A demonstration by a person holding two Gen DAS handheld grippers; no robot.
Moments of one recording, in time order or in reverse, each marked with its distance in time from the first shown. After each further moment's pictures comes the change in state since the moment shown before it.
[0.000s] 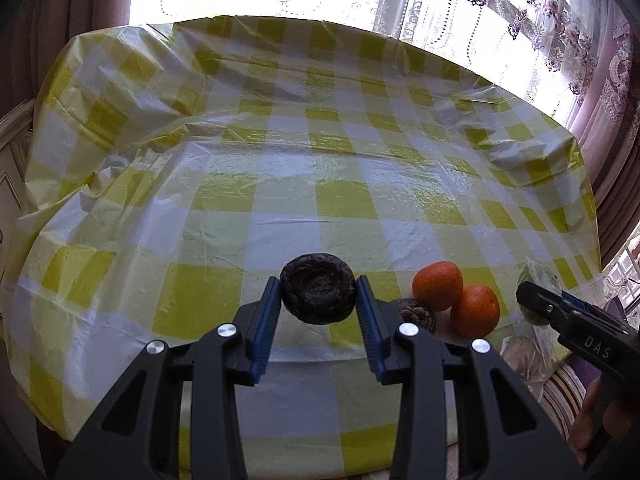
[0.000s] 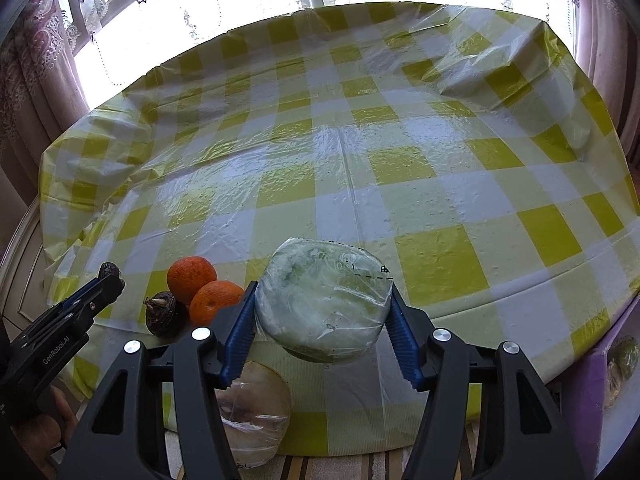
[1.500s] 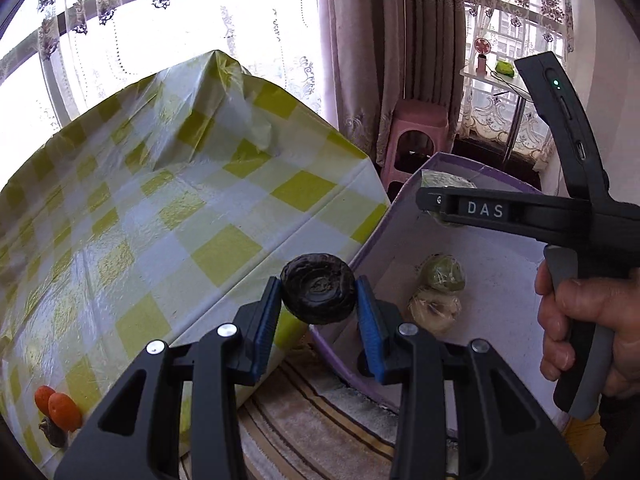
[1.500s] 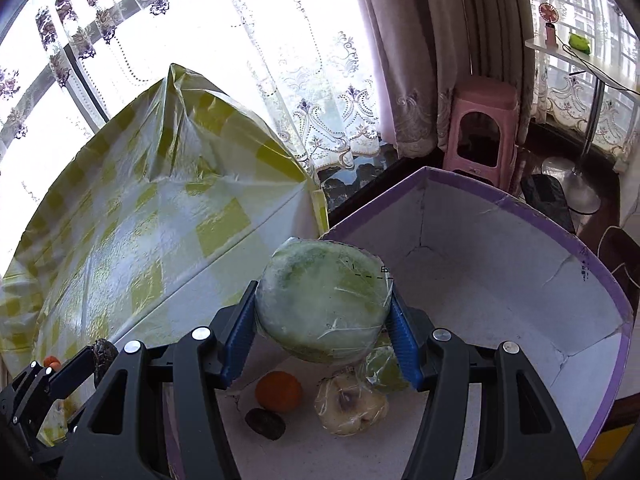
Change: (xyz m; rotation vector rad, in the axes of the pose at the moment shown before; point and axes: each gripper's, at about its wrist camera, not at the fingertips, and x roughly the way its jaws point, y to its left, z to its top) left arm -0.012 -0.388 -0.084 0.756 0.035 -0.405; right arm -0.115 -0.327 -0.049 0.475 -0.125 -0.295
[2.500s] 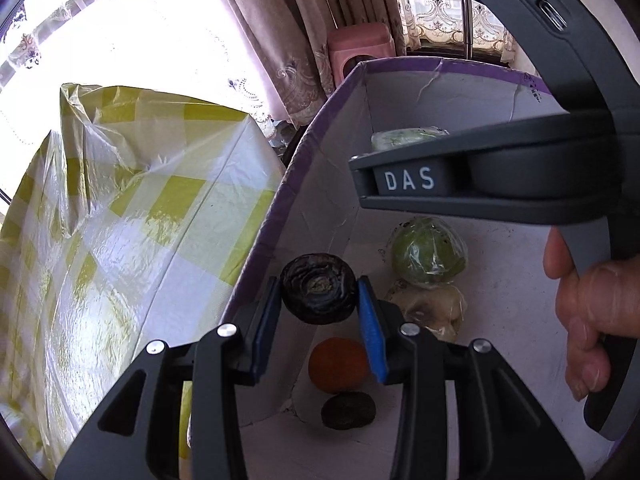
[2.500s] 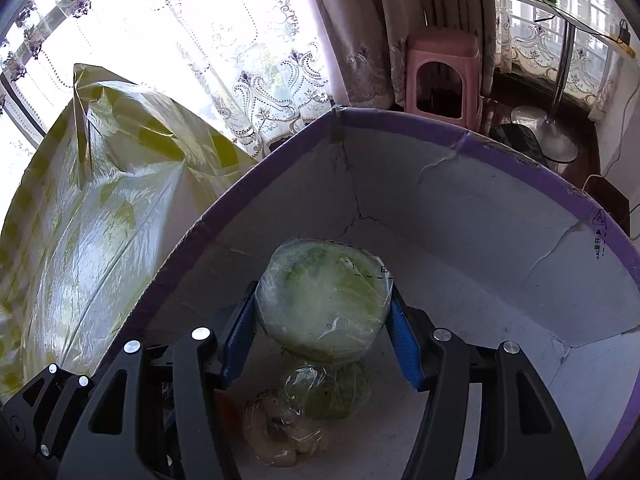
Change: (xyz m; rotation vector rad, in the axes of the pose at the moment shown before) left arm 0.118 -0.080 0.015 0.340 0.182 0.007; right arm 0.061 -0.050 0.000 0.128 0.119 -0.090
